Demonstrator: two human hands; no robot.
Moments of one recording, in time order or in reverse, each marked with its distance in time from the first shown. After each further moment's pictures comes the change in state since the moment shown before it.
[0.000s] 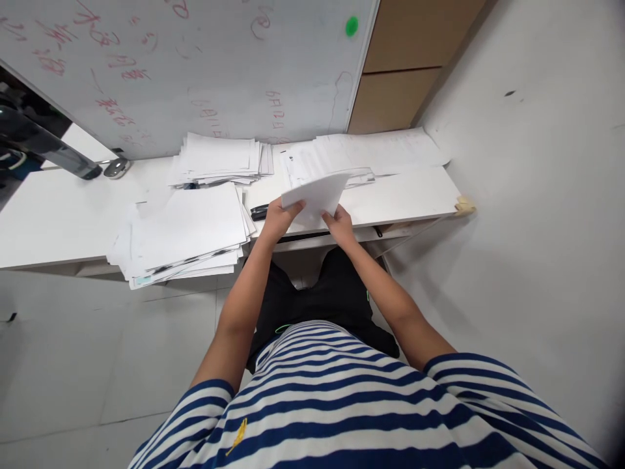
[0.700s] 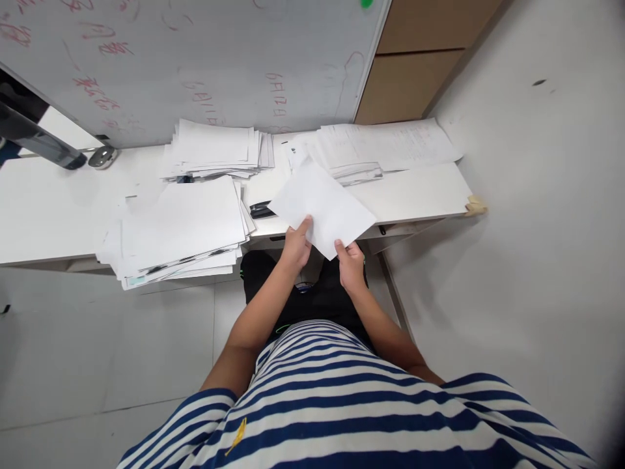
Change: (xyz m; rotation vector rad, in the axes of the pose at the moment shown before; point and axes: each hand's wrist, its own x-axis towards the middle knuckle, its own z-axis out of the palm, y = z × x) left_hand -0.050 -0.020 0.061 -0.793 0.291 -0.471; right_hand -0.098 0.007 0.008 0.356 0.223 0.248
